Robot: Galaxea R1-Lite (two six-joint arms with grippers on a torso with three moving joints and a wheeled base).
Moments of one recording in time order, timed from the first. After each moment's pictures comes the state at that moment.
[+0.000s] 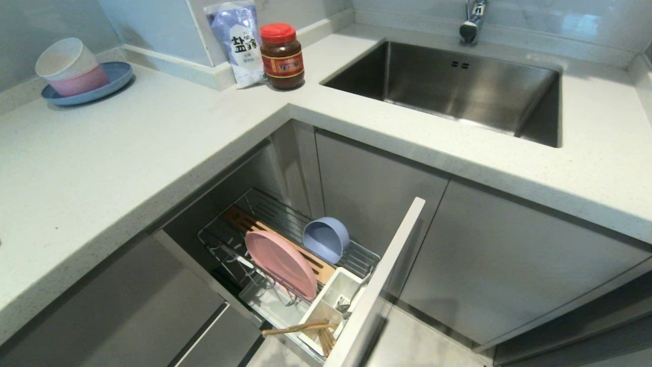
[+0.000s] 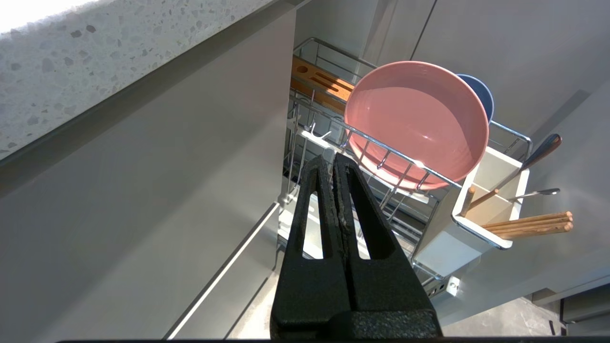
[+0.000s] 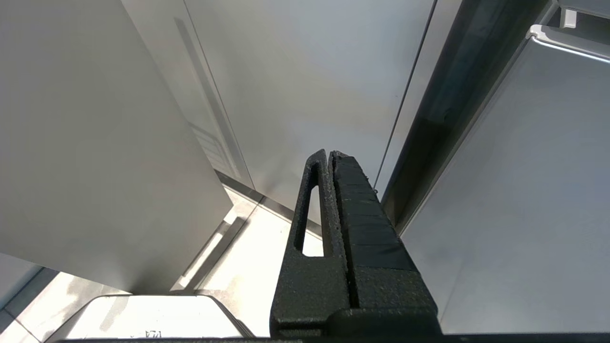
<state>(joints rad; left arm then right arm) 0.00 0.00 0.00 -0.07 0.01 -0.08 0.01 0.00 0.00 0.00 0.00 0.02</state>
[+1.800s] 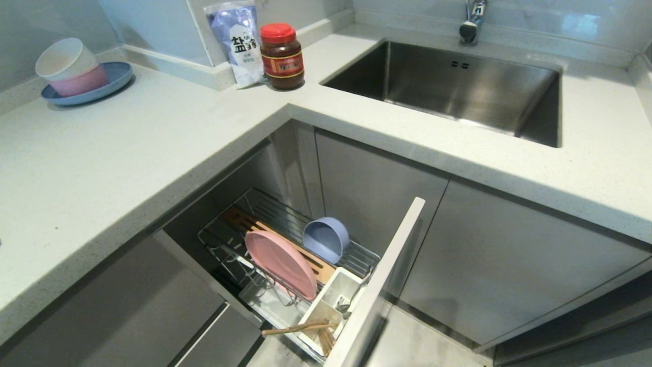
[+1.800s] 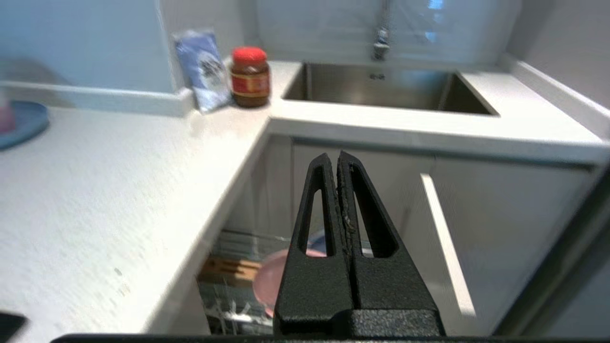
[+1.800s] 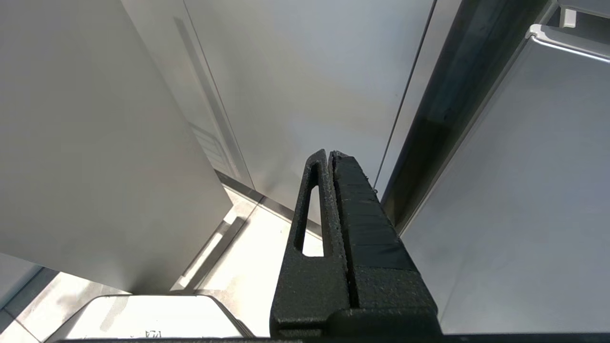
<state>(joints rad) 0.00 0.27 -0.67 -0.01 -0.40 -0.02 0.00 0.00 0.00 0.00 0.00 0.02</state>
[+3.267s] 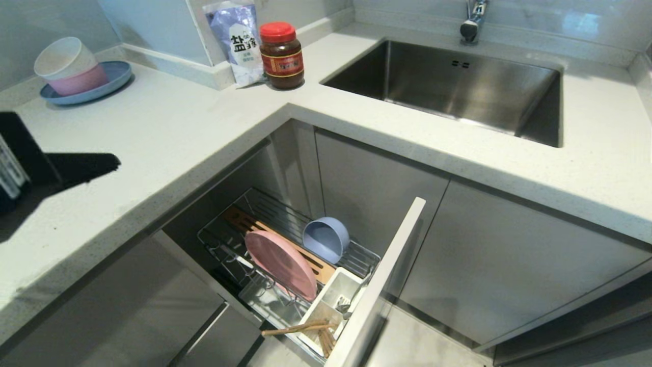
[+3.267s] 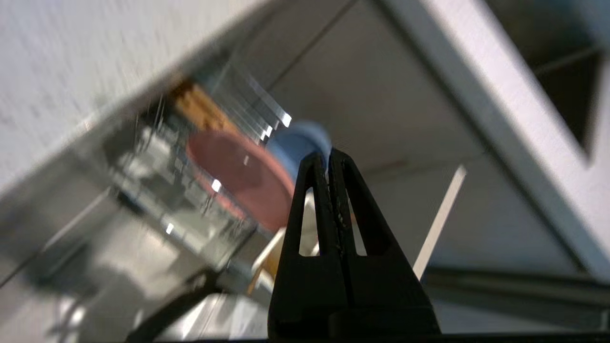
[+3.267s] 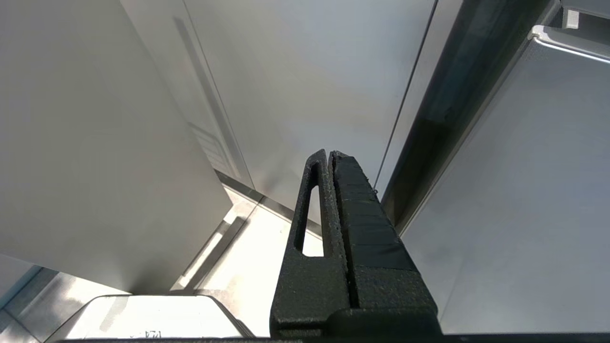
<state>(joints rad) -0.78 1.05 -1.10 0.29 0.58 -0.62 0.00 0.00 0.00 0.00 0.00 0.02</state>
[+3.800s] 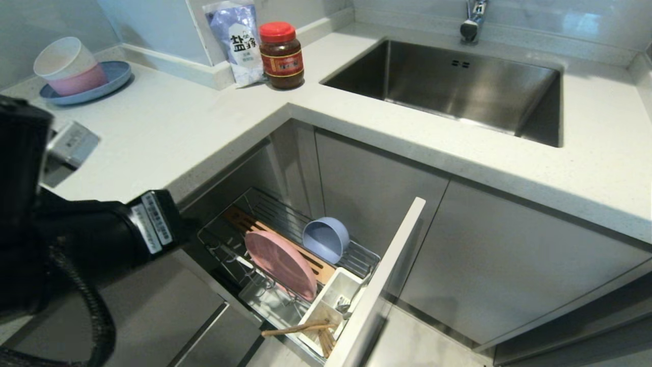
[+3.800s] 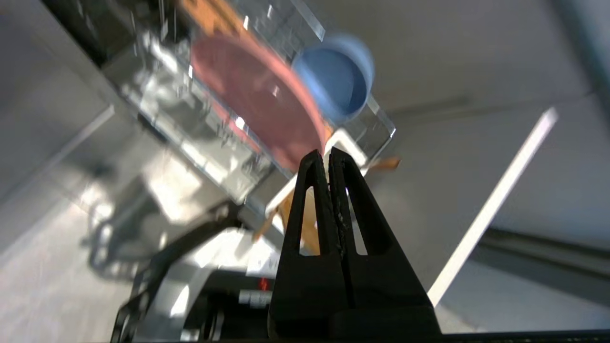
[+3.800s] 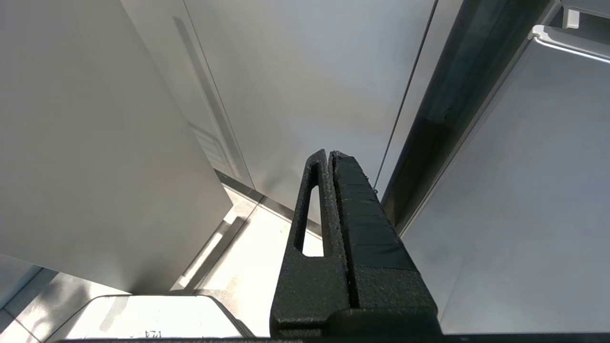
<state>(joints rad) -0.85 1.23 -1.04 0.36 0.61 -0.81 0.01 0.00 0.00 0.00 0.00 0.02</state>
